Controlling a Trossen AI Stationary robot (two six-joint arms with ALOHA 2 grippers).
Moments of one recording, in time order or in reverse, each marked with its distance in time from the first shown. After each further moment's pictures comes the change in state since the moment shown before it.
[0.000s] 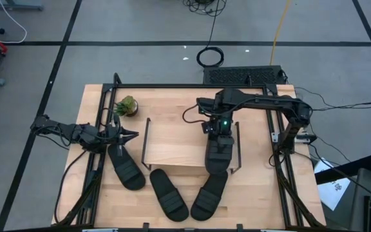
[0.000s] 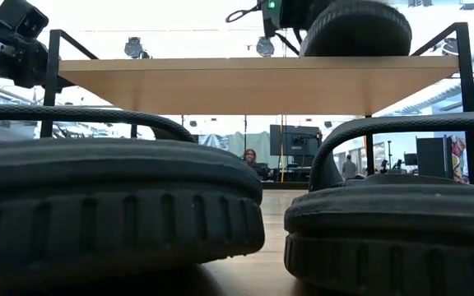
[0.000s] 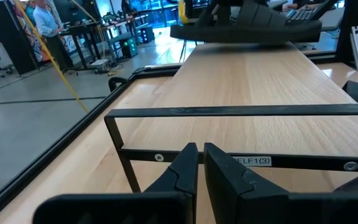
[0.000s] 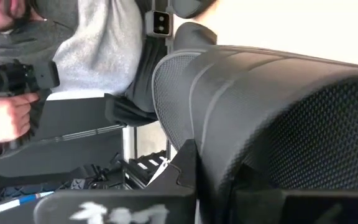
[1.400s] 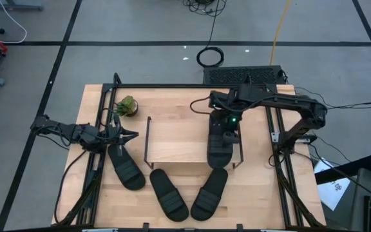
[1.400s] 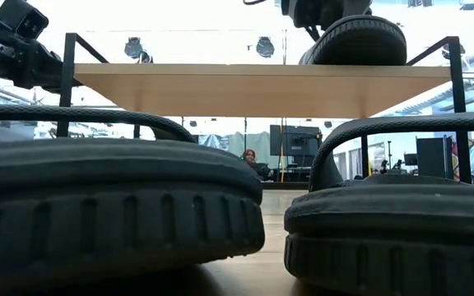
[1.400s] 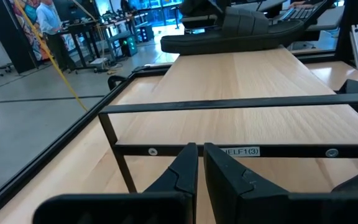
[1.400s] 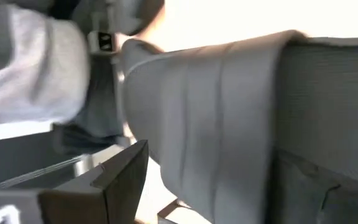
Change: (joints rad) left arm 0.000 0.000 0.000 -0.007 0.002 -0.004; right arm -0.032 -0.185 -0.095 0.115 0.256 0.145
